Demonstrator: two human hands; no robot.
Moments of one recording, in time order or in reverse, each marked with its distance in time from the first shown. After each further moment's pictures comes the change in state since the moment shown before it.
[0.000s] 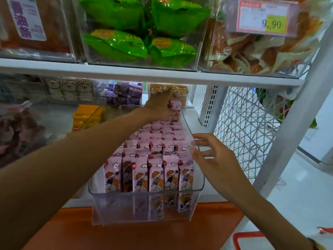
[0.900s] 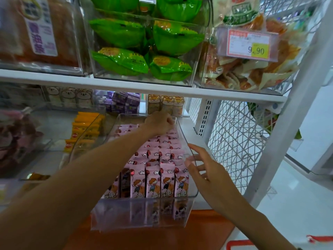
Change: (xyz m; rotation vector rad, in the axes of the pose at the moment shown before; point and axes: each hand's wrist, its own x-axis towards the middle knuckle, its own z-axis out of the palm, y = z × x) left_hand -0.002 -0.006 0.023 0.022 -0.071 -0.078; right_hand -0.012 -0.001 -0.002 -0.200 -0.119 -0.020
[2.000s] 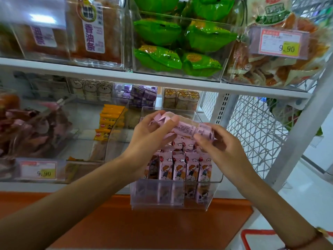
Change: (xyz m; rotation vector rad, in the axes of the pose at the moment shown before) left_hand -0.183 0.031 -0.066 -1.295 0.192 -0.269; right_hand 0.006 -0.064 0.005 0.393 0.116 -0.048
